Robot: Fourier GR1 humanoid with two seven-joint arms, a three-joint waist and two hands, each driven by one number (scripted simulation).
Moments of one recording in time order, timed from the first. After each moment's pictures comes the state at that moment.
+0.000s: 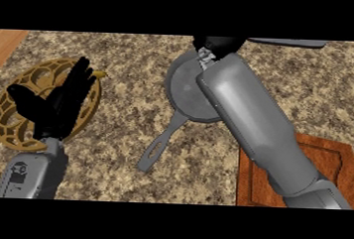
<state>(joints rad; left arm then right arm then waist) -0.26 0.16 0.04 -1.53 0.10 0.06 0.25 -1.16 -0.01 0.21 -0.98 1.44 0.09 1.21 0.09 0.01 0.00</state>
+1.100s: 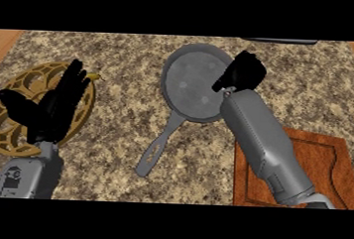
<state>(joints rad) -0.23 0.16 0.06 -1.55 0.11 0.06 0.24 -0.93 -0.01 0.10 -0.68 1.20 -0.39 1.09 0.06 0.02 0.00</state>
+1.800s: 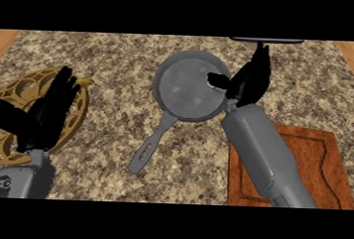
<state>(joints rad) -0.17 0.18 0.09 -1.57 0.11 0.06 0.23 -0.77 -0.01 0.16 -0.92 1.10 -0.86 1.05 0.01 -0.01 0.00</state>
